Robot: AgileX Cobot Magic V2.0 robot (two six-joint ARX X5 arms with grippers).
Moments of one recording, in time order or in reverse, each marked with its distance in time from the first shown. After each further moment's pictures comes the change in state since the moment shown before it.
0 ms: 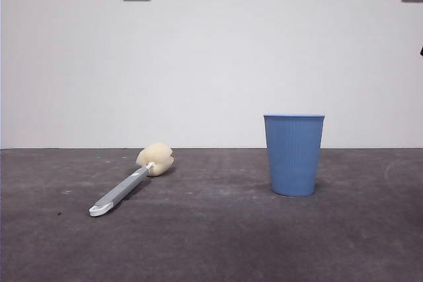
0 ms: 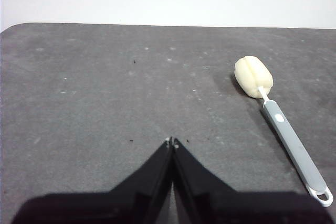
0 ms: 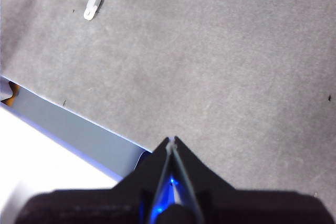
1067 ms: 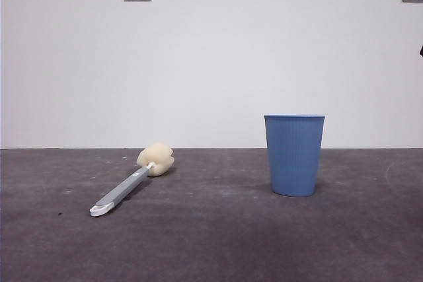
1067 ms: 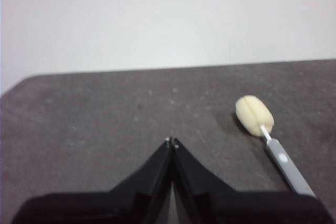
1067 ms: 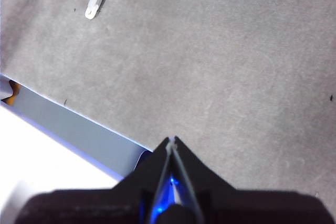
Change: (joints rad) left arm 0.000 0.068 0.022 0.180 -0.001 0.048; right arm 0.000 0.000 0.000 0.000 0.000 0.000
